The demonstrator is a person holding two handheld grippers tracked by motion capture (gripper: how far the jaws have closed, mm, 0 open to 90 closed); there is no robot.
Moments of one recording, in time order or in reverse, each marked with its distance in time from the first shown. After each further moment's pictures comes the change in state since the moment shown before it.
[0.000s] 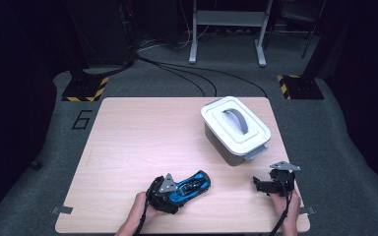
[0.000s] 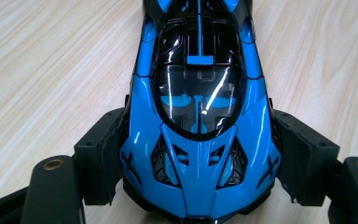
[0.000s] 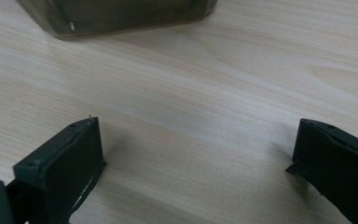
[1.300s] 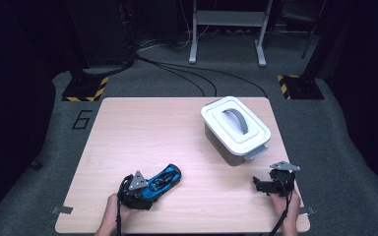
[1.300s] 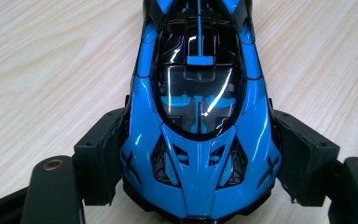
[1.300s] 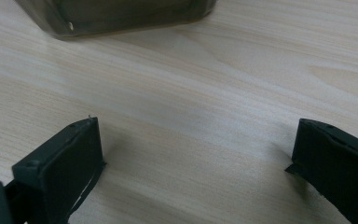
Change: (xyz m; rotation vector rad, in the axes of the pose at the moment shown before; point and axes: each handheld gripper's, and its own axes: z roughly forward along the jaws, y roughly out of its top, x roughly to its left) left arm 0.039 -0.051 -0.050 0.003 0.139 -0.134; right arm 0.000 0.000 0.000 0.000 -0.005 0.000
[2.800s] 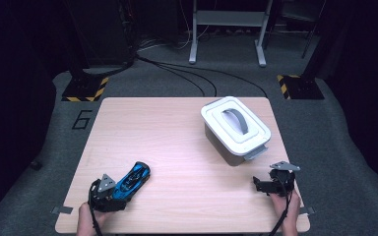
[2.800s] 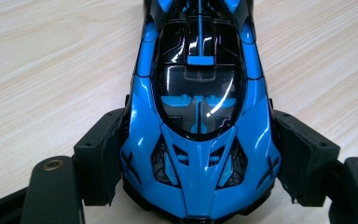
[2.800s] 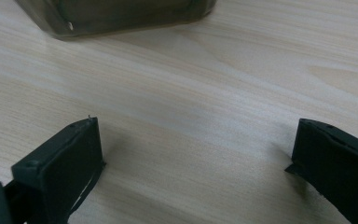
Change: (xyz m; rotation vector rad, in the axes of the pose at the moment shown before) left arm 0.036 -0.052 -0.048 0.001 0.179 -0.204; right arm 0.000 0.000 0.000 0.000 -0.001 0.000
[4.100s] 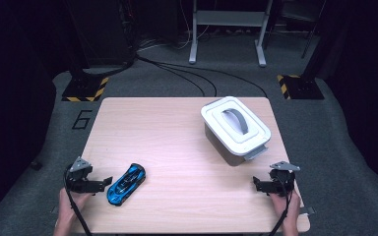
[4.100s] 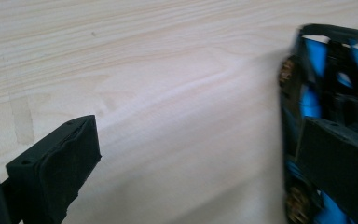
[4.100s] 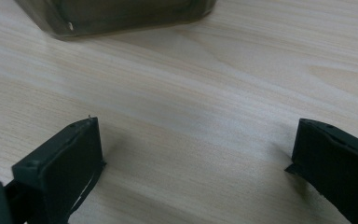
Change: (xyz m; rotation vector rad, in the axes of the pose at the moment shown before) left arm 0.097 0.007 -0.003 -0.064 0.029 -0.171; right arm 0.000 0.000 0.000 0.000 0.000 0.001
